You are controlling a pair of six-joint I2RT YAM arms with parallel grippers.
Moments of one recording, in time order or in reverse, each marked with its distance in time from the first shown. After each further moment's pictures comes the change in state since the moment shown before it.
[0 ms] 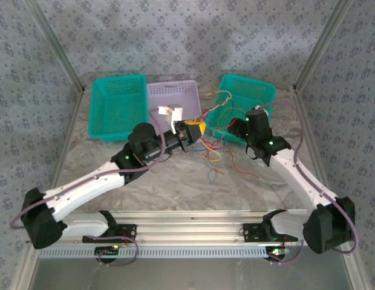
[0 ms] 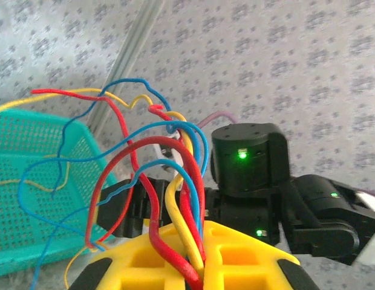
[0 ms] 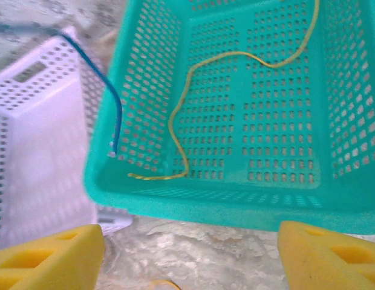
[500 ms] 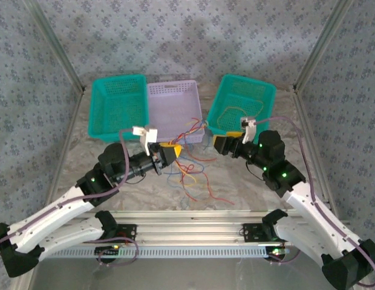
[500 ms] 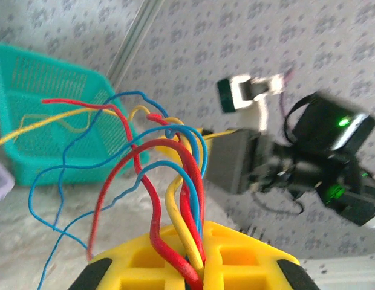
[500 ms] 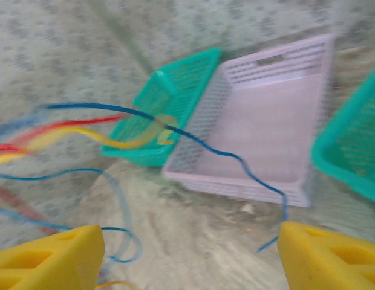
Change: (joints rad) left arm -0.009 -0.375 -0.185 -0.353 -0.021 -0.029; right arm 0.144 -0.362 -0.221 0.282 -0.470 -0.132
